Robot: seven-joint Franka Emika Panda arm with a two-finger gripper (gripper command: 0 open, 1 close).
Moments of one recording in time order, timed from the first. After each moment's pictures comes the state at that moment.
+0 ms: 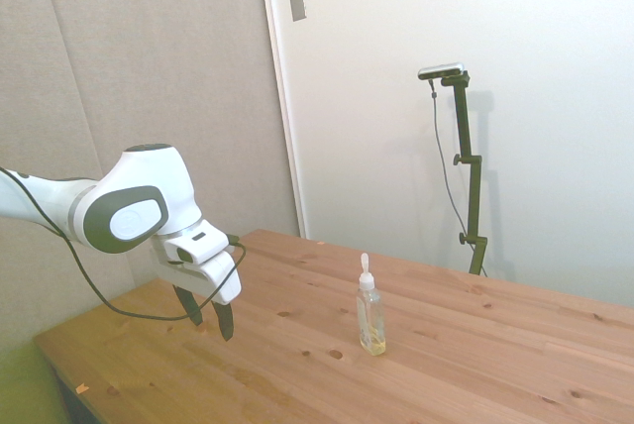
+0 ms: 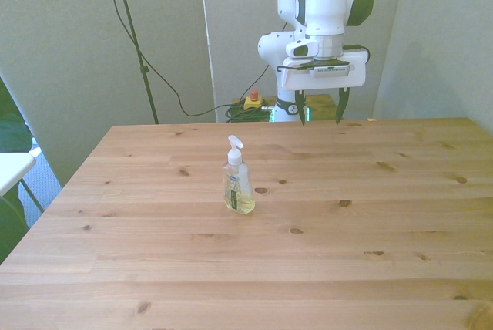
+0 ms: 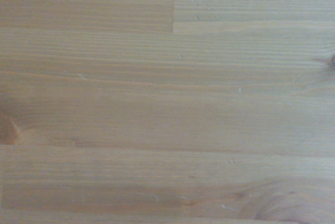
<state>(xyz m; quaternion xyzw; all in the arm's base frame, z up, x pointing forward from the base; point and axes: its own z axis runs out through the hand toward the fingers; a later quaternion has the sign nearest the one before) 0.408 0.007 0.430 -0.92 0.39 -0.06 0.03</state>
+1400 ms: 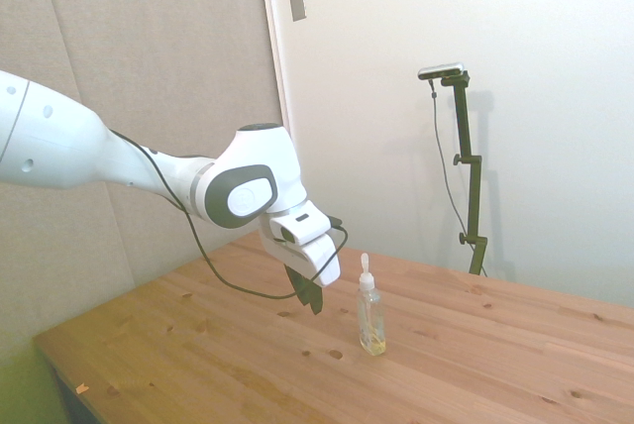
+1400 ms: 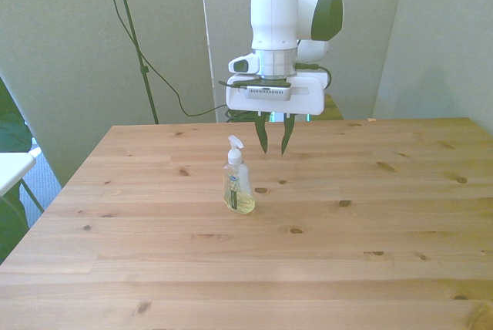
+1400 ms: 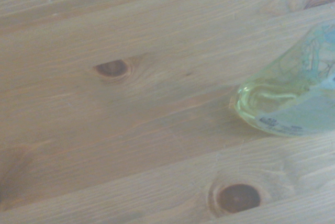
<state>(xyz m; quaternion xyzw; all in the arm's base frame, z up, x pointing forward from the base) 0.534 -0.126 0.441 -0.85 0.53 -0.08 0.03</state>
